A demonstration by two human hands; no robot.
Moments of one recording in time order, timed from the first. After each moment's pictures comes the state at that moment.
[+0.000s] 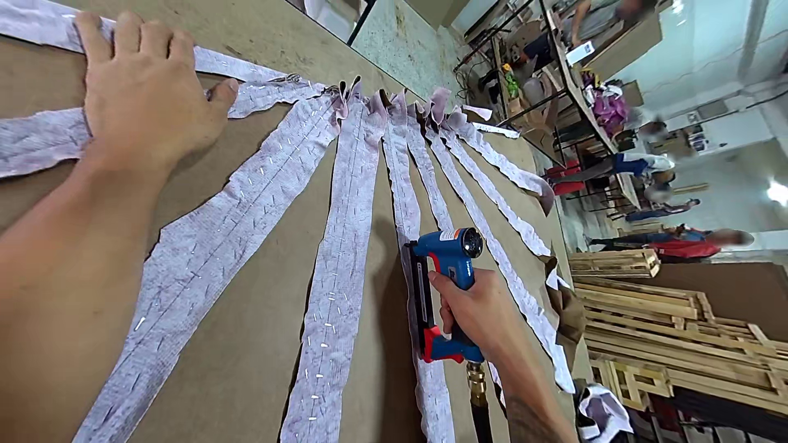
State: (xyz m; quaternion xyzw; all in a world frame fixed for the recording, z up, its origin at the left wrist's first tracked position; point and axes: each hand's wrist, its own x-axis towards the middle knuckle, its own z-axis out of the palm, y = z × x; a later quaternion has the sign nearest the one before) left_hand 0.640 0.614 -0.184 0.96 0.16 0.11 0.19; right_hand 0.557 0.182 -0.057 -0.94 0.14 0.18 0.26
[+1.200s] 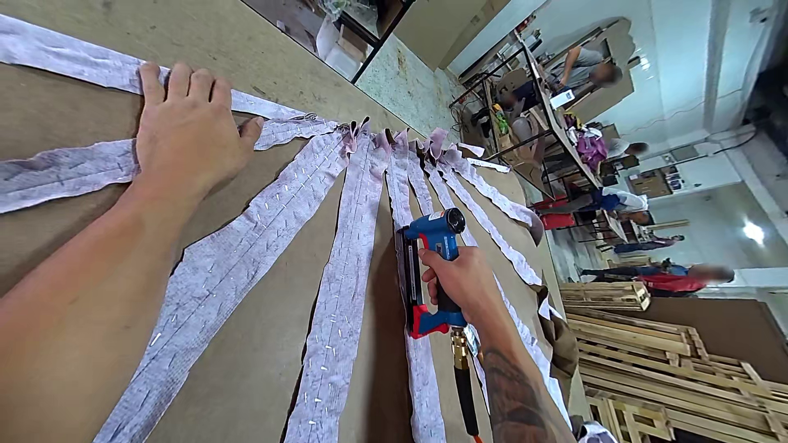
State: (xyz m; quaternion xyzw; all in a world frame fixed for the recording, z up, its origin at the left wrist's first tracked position) left_hand 0.636 0.612 -0.181 0.96 0.17 0.12 0.18; right_hand 0.621 0.221 -0.058 -0.93 0.15 0.17 0.30
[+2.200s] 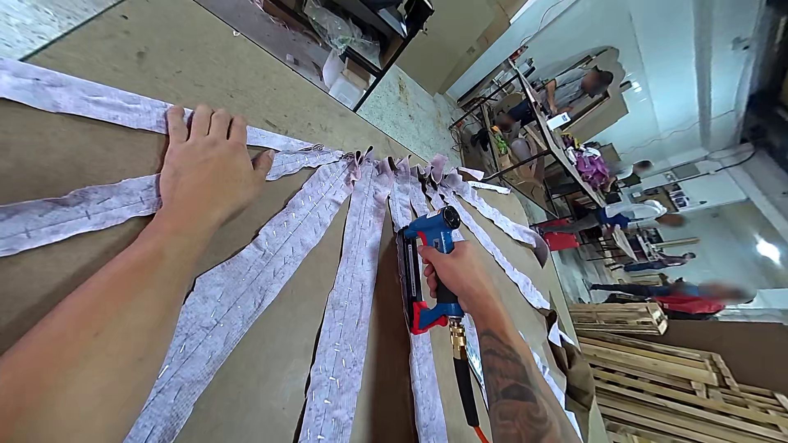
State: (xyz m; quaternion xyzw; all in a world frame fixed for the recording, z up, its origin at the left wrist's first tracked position) left_hand 0.638 0.611 -0.182 0.96 0.18 0.12 0.16; right_hand 0.674 0.240 -0.064 -0.93 0.14 0.17 0.30
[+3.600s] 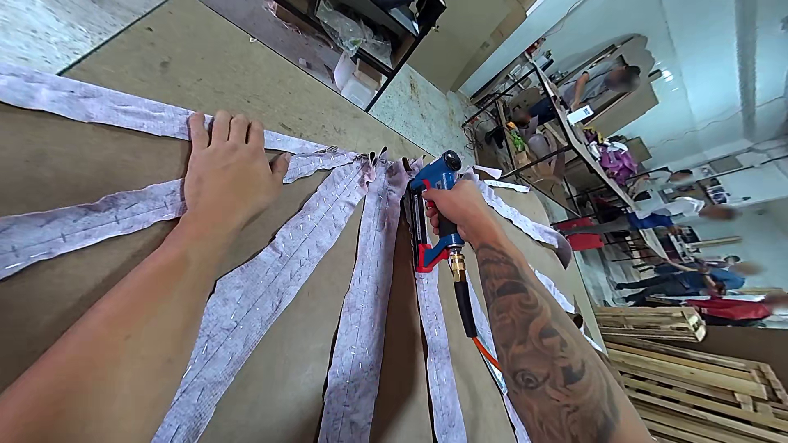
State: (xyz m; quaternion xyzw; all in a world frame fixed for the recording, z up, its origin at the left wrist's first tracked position) left_hand 0.639 0.610 -0.184 0.96 0.18 0.12 0.15; right_hand 0.773 0.300 -0.066 -0.94 0.12 0.15 0.30
